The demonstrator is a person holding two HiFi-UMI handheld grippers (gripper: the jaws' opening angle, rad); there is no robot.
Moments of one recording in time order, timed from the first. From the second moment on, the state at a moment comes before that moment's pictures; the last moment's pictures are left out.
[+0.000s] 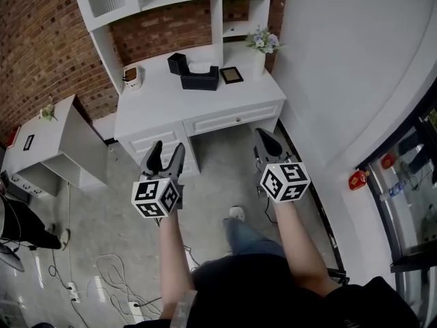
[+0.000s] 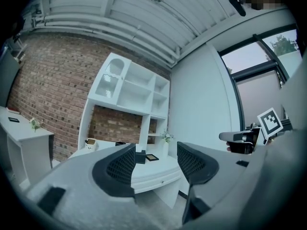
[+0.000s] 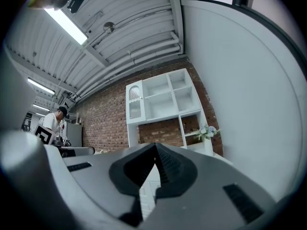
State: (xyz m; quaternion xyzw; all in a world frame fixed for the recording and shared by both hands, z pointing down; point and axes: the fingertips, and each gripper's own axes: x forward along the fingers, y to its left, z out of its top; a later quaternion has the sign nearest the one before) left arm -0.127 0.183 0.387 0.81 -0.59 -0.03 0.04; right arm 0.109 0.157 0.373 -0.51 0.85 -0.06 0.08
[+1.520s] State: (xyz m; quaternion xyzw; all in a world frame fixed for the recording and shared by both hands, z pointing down) left arm -0.205 -0.277 0.438 0.78 -0.63 0.02 0.07; right arm -0.005 -0.338 0.419 -0.44 0.89 -0.10 0.05
